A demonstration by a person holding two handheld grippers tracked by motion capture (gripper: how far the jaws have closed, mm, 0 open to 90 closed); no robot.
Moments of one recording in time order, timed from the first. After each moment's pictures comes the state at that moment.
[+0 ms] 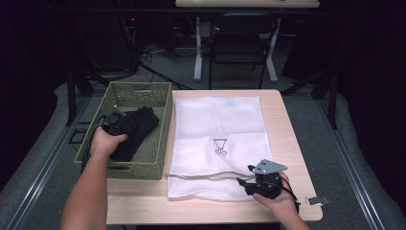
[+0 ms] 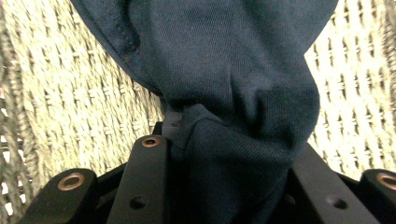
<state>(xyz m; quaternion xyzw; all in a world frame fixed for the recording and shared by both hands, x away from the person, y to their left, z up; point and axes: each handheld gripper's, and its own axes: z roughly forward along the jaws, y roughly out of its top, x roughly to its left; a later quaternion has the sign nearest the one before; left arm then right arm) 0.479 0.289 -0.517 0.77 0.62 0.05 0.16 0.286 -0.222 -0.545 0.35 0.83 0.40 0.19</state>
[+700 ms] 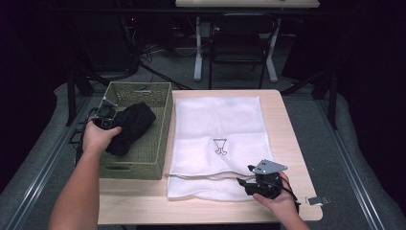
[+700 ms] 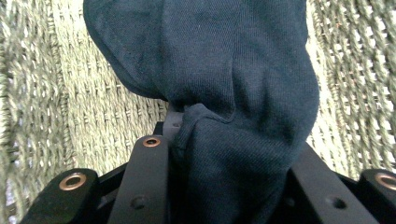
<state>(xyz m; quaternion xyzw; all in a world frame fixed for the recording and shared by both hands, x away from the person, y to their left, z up) 0.469 0.296 -0.475 0.76 0.61 0.08 0.21 0.286 -0.222 -0.545 0.35 0.83 0.40 0.19</state>
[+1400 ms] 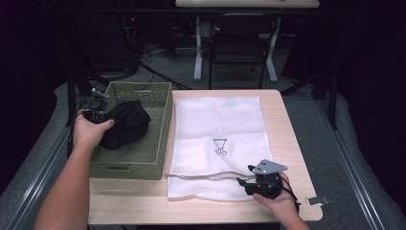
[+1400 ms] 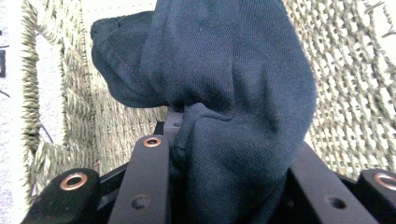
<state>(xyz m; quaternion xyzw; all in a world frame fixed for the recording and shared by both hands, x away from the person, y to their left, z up) 0.458 0.303 -0.433 0.75 0.61 0.11 0.24 0.286 -0.222 -0.545 0.35 0.83 0.40 0.20</state>
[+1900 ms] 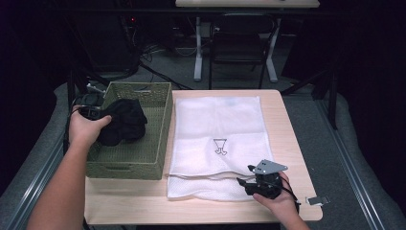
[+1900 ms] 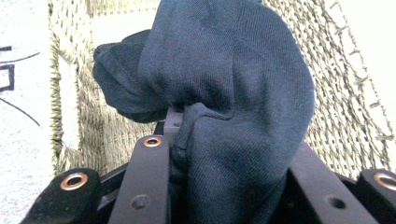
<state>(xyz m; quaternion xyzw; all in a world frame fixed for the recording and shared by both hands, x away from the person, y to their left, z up) 0.451 0.302 -0.411 0.75 0.60 0.12 0.26 0.286 -0.222 -0.545 0.35 0.83 0.40 0.20</state>
